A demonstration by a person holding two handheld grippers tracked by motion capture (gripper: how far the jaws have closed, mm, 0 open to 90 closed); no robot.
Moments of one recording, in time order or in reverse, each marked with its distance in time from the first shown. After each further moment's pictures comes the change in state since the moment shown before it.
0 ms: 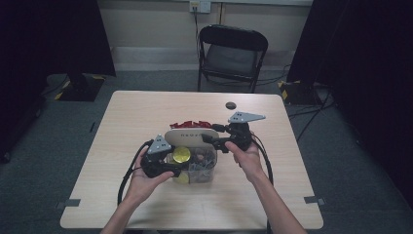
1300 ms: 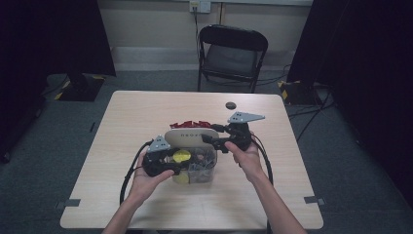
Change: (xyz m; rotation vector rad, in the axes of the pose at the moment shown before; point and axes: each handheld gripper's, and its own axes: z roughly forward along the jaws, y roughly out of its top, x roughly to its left) left arm 0.008 -0.007 0.009 -0.028 -0.072 -0.061; right arm 0.000 -0.001 0.001 0.001 0.005 -0.002
